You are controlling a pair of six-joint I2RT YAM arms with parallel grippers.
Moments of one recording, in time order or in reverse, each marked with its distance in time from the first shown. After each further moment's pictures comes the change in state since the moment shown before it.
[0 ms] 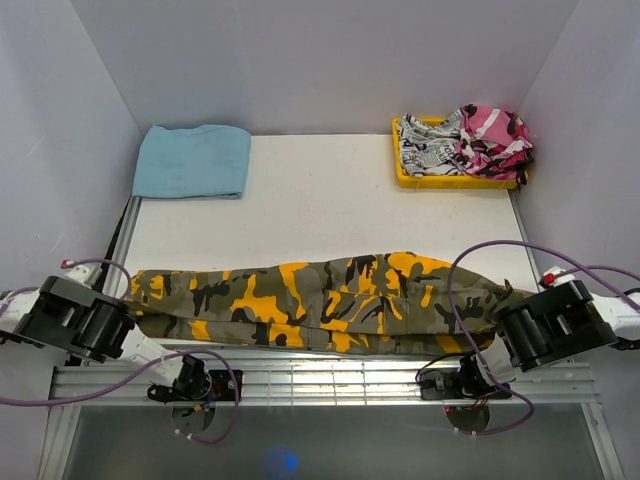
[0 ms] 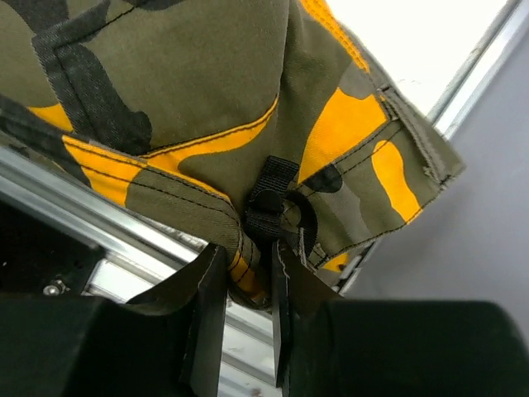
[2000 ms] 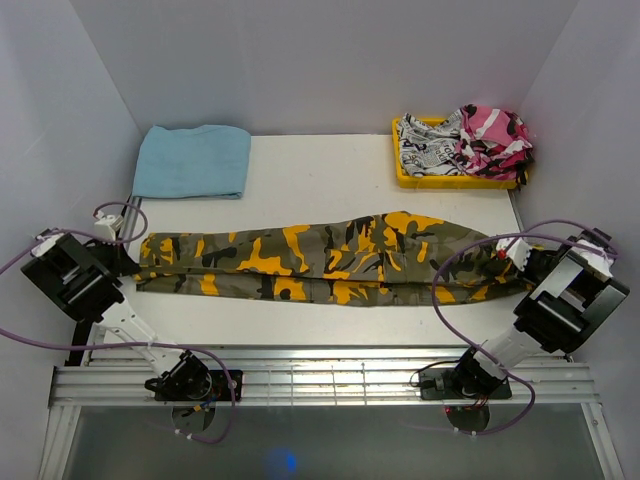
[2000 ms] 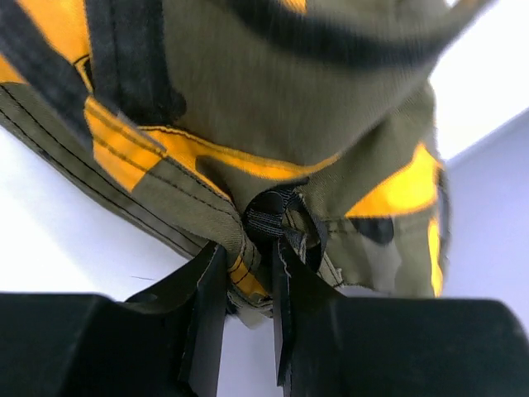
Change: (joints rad) left arm -0.430 0.290 0.192 0.461 -0.269 -0.771; right arm 0.546 0.201 0.063 0.517 0.107 0.037
